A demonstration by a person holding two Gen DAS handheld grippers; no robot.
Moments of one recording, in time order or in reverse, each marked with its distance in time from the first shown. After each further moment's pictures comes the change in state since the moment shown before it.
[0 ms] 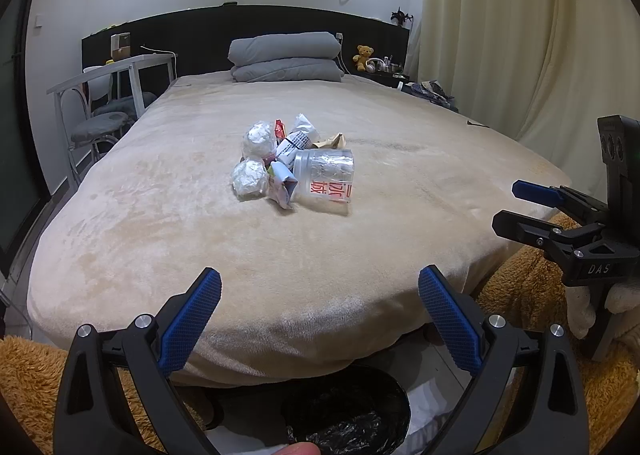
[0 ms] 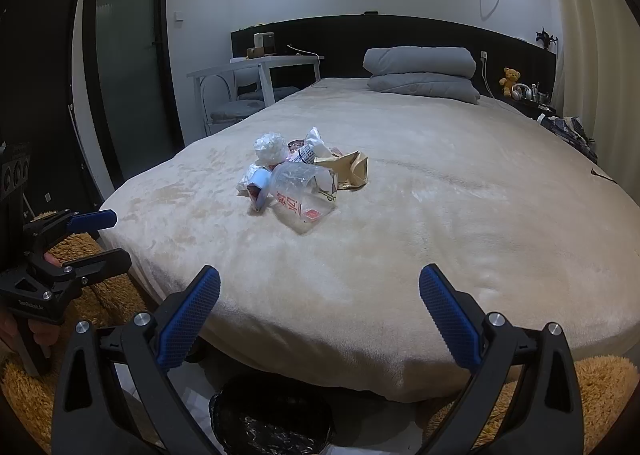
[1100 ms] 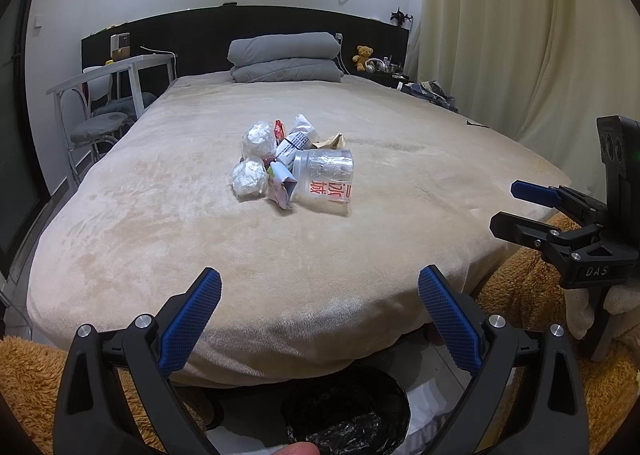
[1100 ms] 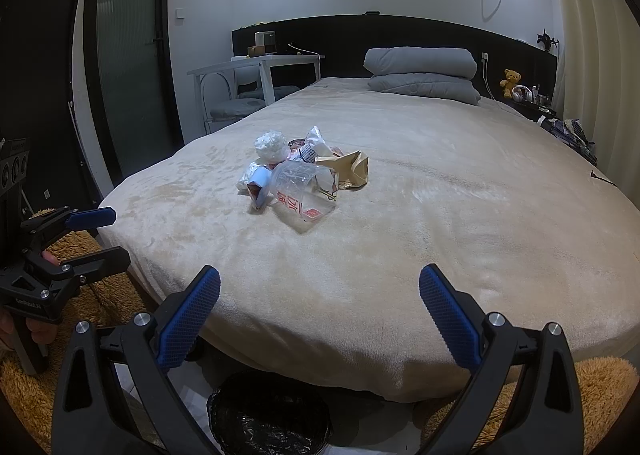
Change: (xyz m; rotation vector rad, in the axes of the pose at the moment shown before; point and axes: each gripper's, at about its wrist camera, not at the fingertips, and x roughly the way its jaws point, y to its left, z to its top) left arm 0.003 0.000 0.000 0.004 0.001 -0.003; right arm 0.000 0.002 0.000 -0.009 0.003 -0.003
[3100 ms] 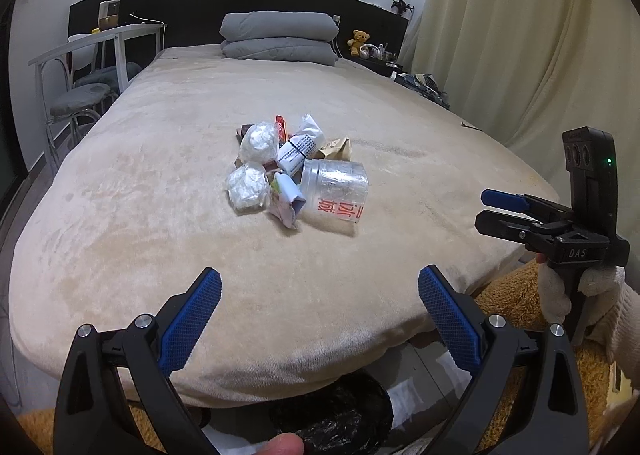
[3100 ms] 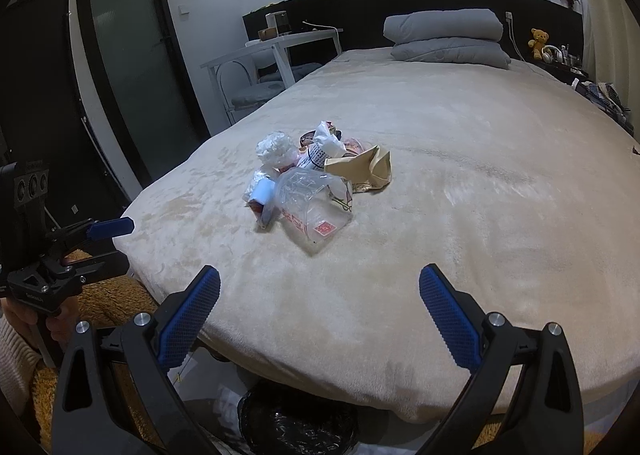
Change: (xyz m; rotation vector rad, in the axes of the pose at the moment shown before) left arm 0.035 0.044 0.049 -0.066 0.091 -0.102; right arm 0.061 -0.040 0.050 0.079 0.121 0.181
